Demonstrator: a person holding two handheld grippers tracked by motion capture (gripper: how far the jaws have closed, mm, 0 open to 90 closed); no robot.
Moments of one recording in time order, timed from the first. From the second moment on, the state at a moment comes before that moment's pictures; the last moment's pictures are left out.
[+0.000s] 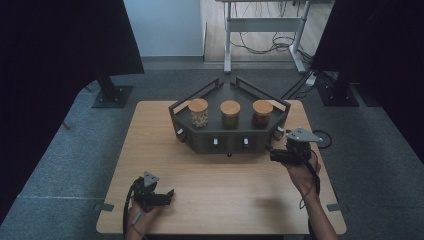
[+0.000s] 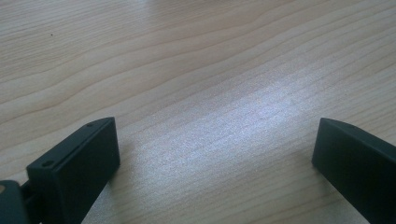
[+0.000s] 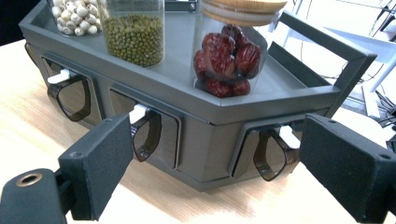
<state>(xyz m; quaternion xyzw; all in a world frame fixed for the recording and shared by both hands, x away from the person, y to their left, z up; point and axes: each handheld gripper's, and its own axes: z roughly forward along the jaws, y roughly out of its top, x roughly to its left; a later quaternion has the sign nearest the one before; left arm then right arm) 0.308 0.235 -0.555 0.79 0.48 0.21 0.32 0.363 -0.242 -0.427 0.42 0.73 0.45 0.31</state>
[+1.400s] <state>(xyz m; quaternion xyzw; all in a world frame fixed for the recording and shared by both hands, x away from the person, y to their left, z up) 0.308 0.235 -0.555 0.79 0.48 0.21 0.32 0.343 -0.255 -0.468 0.44 0.73 0.43 0.29</state>
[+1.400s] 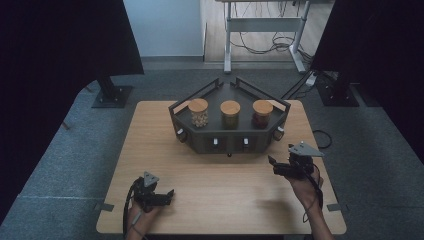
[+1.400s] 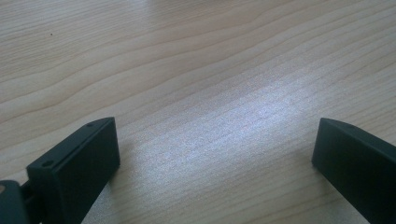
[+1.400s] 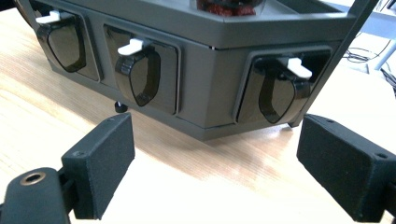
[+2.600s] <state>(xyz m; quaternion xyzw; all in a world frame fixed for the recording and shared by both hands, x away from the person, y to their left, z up) 0.307 0.235 -0.555 0.79 0.48 0.21 0.32 0.336 -0.254 -0.508 0.45 0.75 0.40 0.28</state>
